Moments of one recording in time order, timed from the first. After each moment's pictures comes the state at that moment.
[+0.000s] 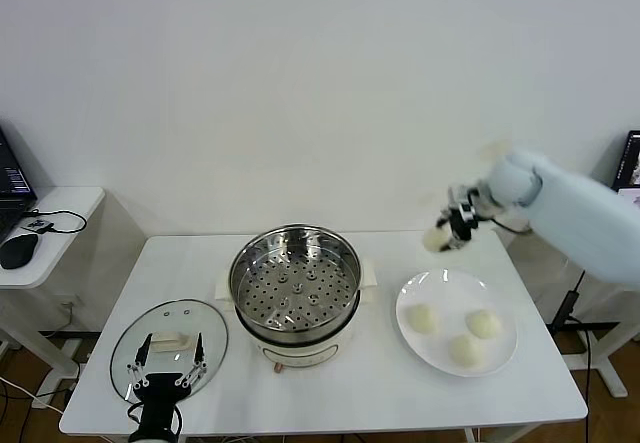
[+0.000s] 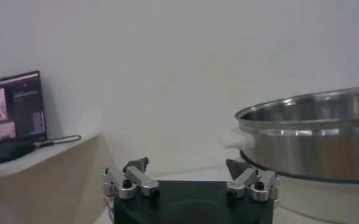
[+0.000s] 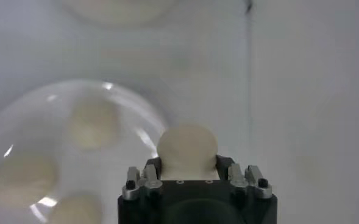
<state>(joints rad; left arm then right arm) 1.75 -1.33 -0.58 -2.05 -0.08 -0.16 -0.20 0.47 0.84 -1.02 1.22 0.17 -0.19 -1.05</state>
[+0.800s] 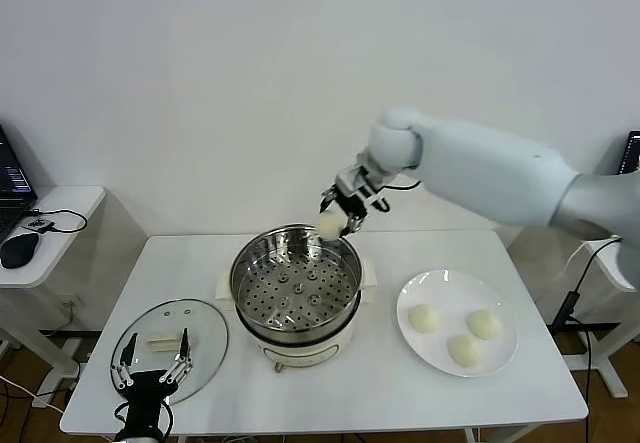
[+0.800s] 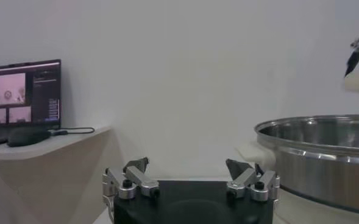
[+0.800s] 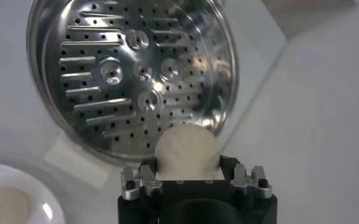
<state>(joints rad) 1.75 -1.36 -0.63 -2.05 -0.15 -0.18 -0.18 0.55 1.22 -1.26 1.15 0.09 0.17 -0.98</state>
